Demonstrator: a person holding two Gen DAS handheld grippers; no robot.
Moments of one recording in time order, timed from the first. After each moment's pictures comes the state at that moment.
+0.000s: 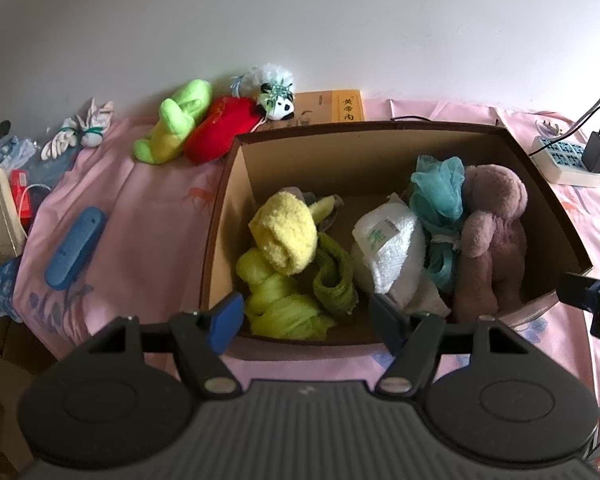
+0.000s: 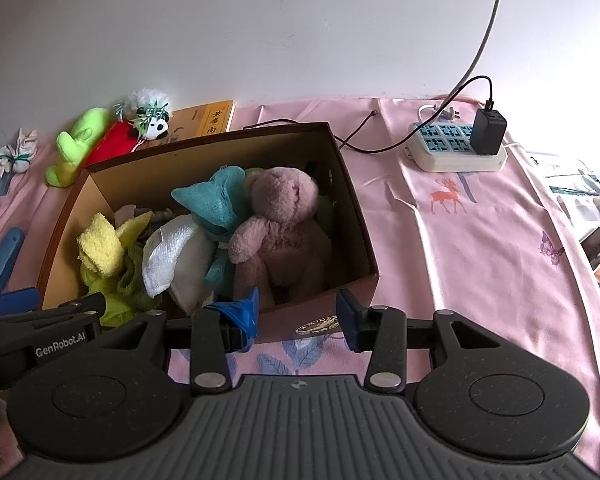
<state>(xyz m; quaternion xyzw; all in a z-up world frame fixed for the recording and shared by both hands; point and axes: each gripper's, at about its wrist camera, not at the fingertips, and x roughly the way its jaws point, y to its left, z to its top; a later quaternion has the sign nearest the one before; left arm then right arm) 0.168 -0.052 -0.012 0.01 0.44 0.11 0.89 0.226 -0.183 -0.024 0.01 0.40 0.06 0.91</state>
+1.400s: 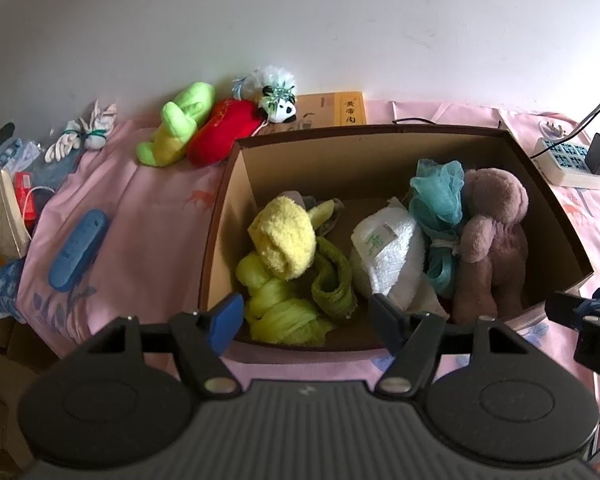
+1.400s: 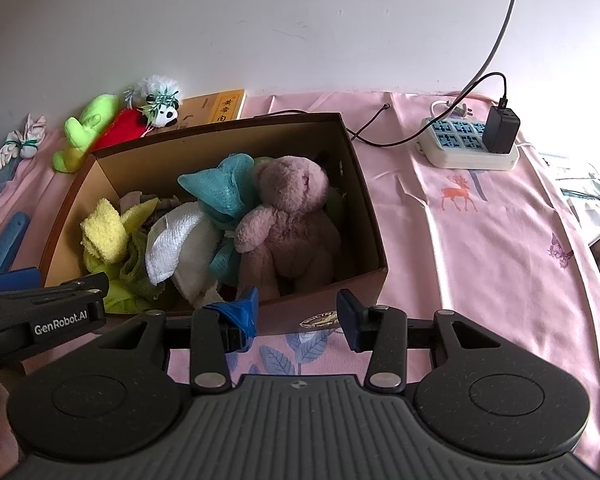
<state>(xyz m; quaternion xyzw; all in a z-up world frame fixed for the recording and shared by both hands) 0.169 -0.057 -0.008 0.01 0.43 0.11 0.89 0.229 -0.183 -0.030 0.00 0.41 0.08 0.91</state>
